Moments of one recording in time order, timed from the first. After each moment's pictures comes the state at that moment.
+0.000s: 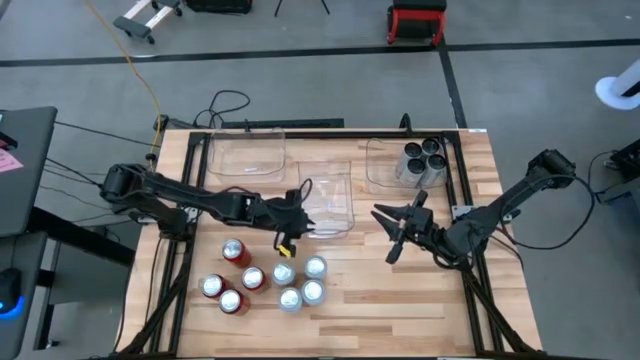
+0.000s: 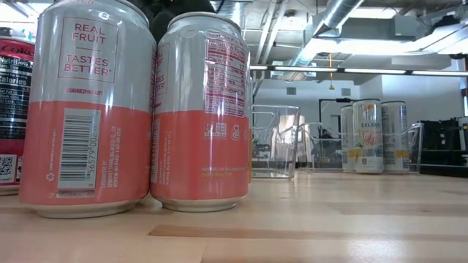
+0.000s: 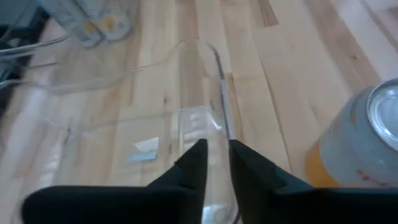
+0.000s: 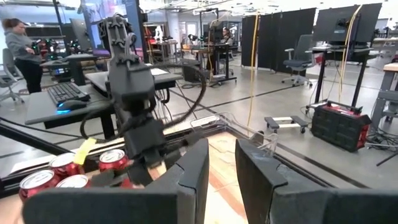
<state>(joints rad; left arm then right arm) -0.10 1.47 0.93 -0.07 -0.18 0.16 0.60 1.13 0.75 0.43 1.12 0.04</state>
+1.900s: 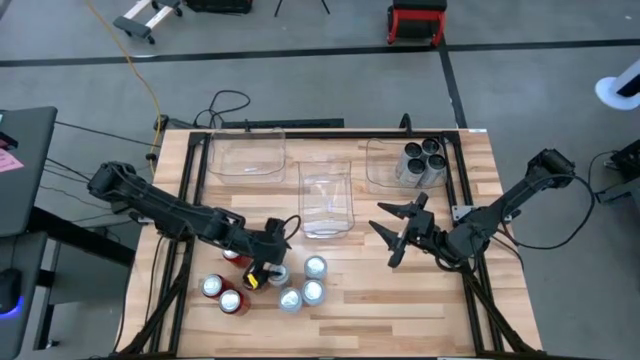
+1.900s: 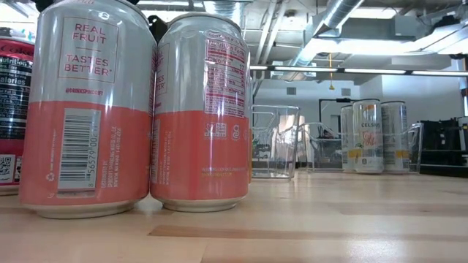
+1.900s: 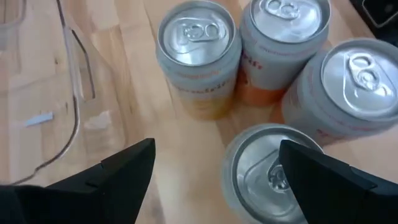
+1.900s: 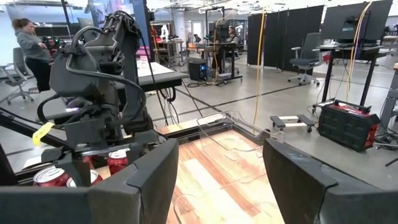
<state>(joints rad) -0.36 1.37 0.98 -0.47 -0.12 0.04 0.63 1.13 0.75 0.42 1.12 0.05</state>
